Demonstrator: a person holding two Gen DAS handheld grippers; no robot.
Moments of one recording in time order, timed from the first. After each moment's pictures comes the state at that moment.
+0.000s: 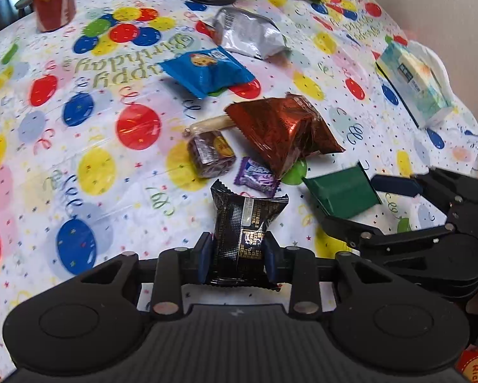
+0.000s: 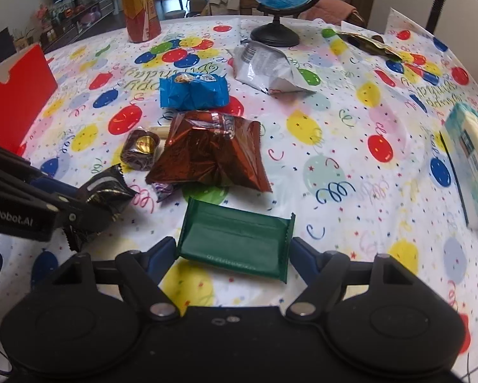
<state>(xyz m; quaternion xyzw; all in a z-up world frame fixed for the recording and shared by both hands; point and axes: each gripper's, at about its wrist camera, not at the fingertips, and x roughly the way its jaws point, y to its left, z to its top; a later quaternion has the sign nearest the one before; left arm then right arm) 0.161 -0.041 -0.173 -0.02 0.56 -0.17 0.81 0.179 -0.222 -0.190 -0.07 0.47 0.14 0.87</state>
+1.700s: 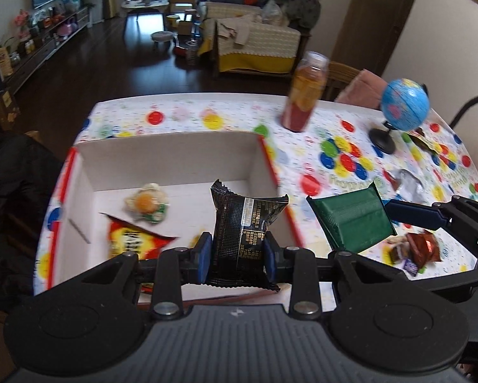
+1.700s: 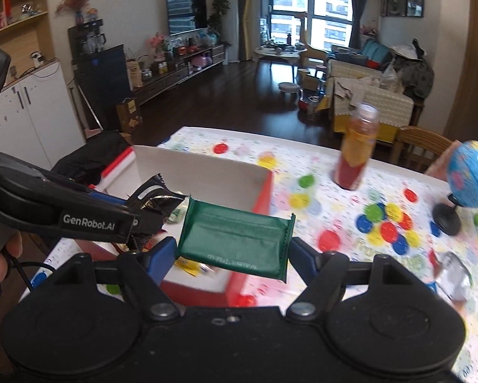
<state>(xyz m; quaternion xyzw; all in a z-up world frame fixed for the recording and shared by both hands) 0.093 0.257 -0.033 -0.10 0.44 0.03 0.89 0.153 0.081 -0.046 -0.12 0.34 0.32 0.88</state>
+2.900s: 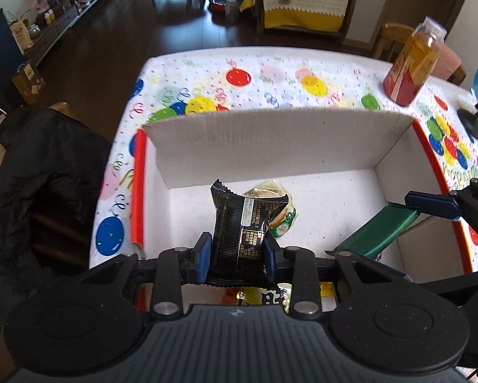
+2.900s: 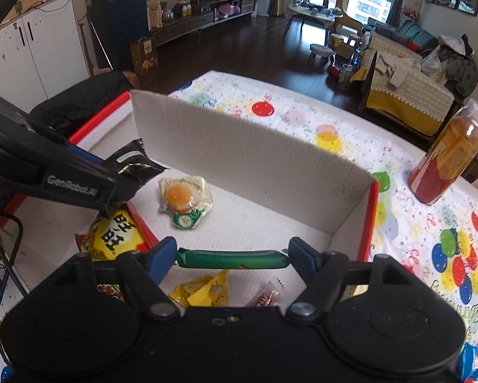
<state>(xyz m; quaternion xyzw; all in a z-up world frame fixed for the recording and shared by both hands) 0.176 0.380 -0.116 -0.07 0.52 0.08 0.85 0.229 0.217 -0.135 -0.21 0.40 0.33 0.83</state>
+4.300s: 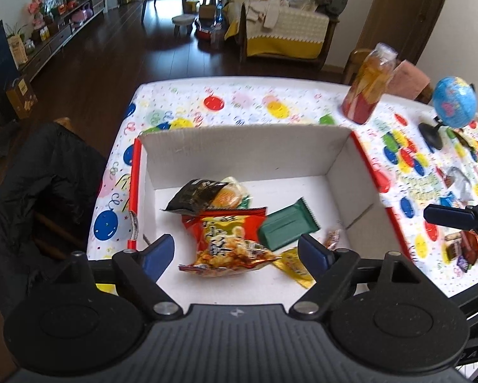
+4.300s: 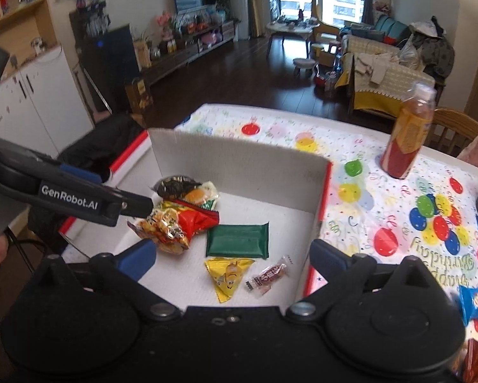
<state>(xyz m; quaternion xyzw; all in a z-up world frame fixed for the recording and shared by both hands) 0.114 0.349 -0.059 -0.08 0.46 0.05 0.88 0.176 0.144 -0.076 -0.11 0.38 0.33 0.86</state>
